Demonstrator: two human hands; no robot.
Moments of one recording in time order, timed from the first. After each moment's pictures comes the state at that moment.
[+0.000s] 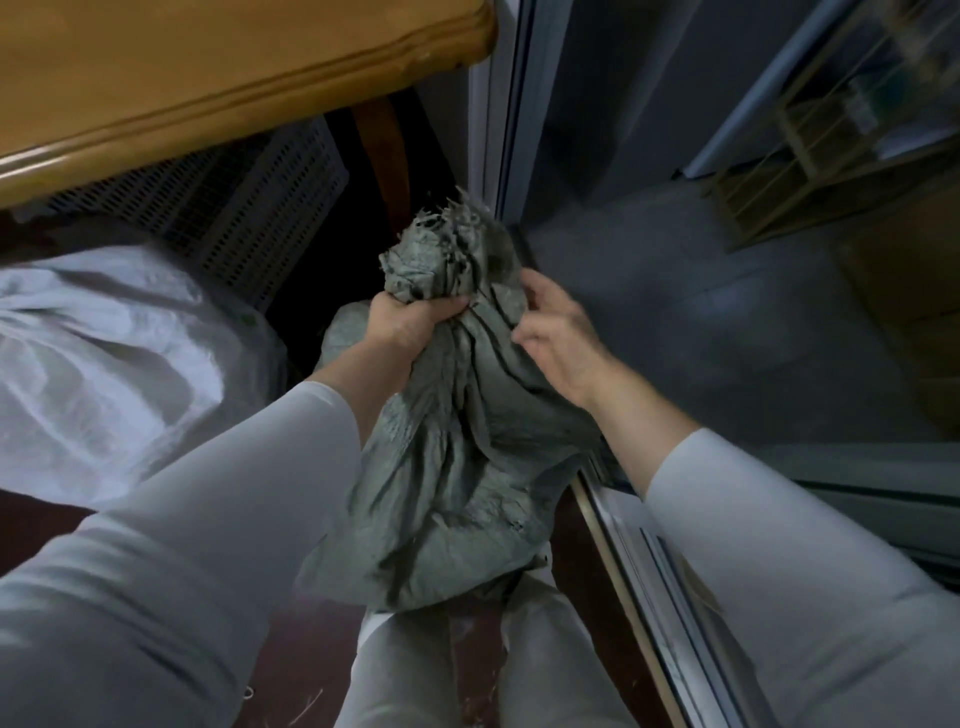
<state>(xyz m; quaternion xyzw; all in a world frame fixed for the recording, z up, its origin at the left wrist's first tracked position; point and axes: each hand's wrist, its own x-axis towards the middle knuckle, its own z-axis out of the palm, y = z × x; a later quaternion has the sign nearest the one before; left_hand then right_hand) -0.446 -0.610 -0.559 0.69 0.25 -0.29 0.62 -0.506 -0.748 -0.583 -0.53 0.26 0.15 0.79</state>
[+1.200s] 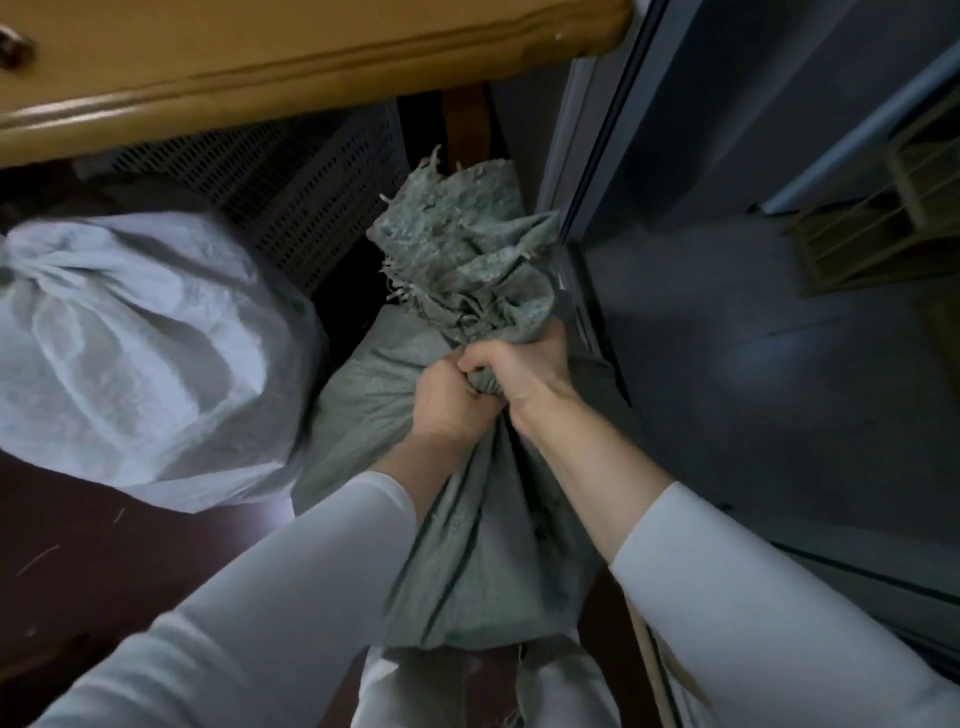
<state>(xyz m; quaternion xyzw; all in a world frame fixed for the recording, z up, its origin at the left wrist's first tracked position) -0.461 -0.561 -0.651 0.90 0.05 -0.17 0.40 -0.461 -0.631 -0.583 -0.58 0.35 0.06 0.73</state>
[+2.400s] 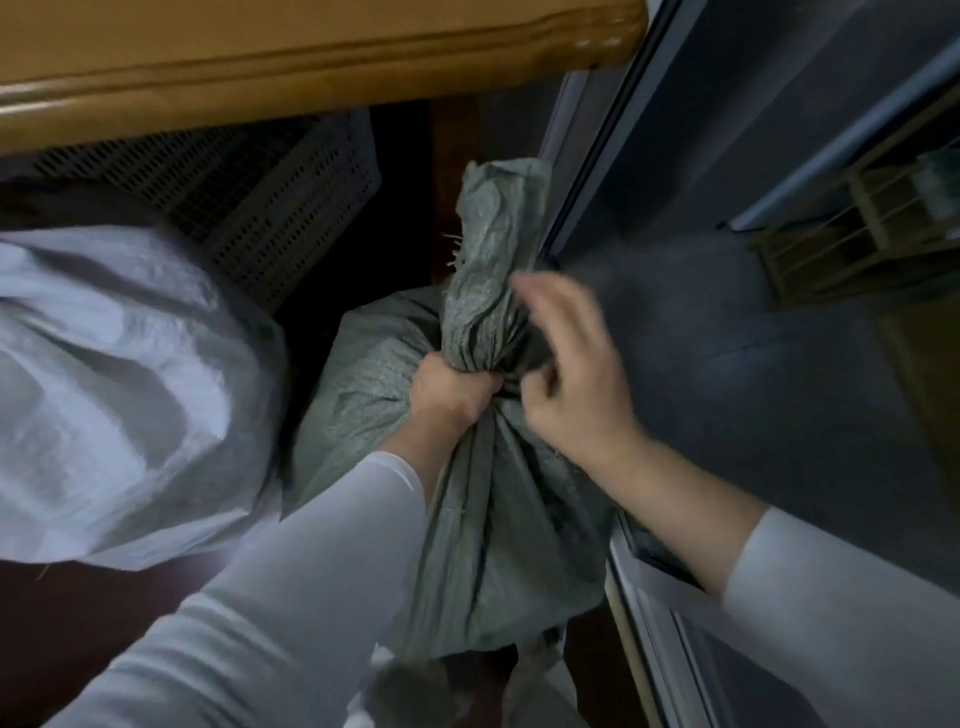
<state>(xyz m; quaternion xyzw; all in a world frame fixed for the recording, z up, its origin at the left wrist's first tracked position) -0.403 -0.561 -0.693 0.80 0.19 -0.25 0.51 -0.442 -0.664 -0.630 -0.92 -0.04 -0.08 0.38</state>
